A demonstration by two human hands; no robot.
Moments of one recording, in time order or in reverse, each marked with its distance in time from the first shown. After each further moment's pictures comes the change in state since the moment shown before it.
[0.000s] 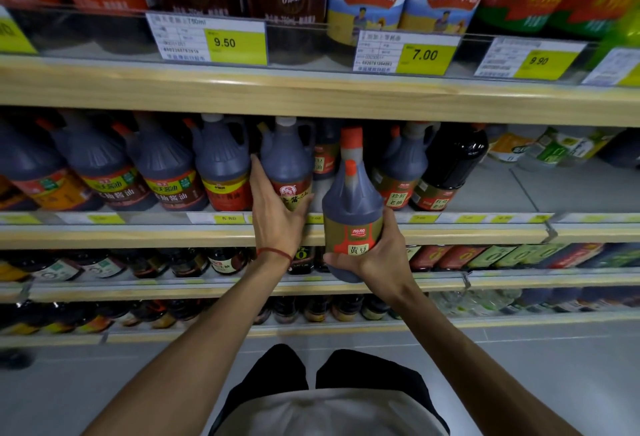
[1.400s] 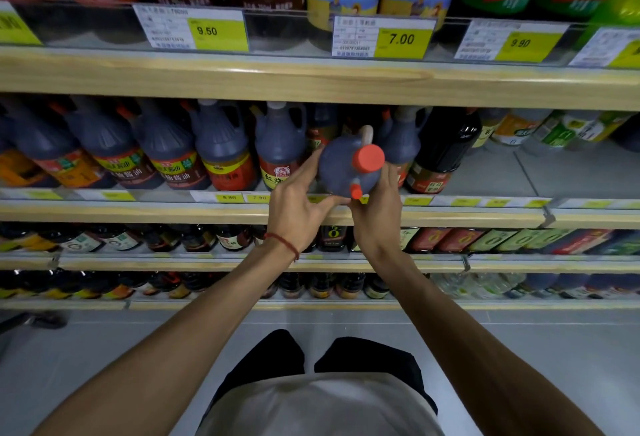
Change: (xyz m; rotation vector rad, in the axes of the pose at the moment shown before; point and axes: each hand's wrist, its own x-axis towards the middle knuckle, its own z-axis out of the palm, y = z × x) left_hand -0.028 0.060 -0.010 -0.072 -0.287 0.153; right_hand 0.028 -0.012 0.000 -0.282 0.213 -0.271
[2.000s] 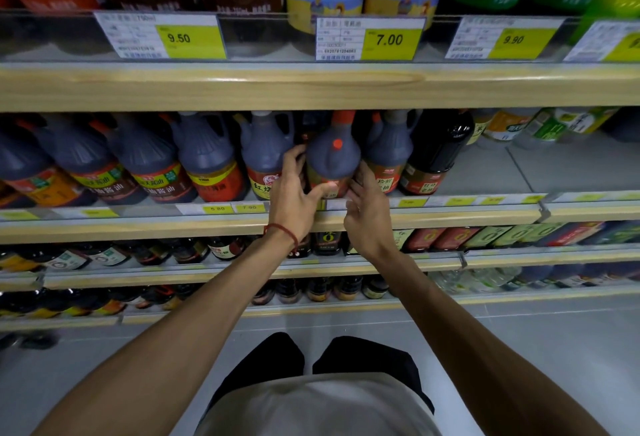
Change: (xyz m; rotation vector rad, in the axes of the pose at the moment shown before) left_hand 0.034 -0.046 0.032 -0.240 -0.037 -0.193; right_hand 0.013 0.030 0.013 0.144 -0.203 0.153
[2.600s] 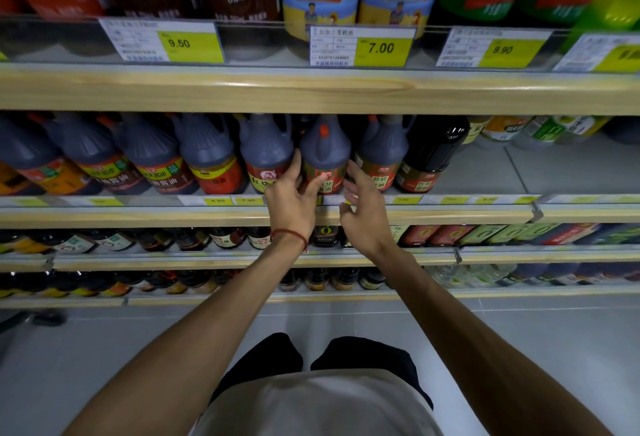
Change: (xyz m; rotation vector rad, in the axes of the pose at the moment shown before) left_hand -0.017 0.010 0.008 0.158 0.176 -0.091; right_hand -0.005 -0.011 -0.013 -0.053 -0.108 0.067
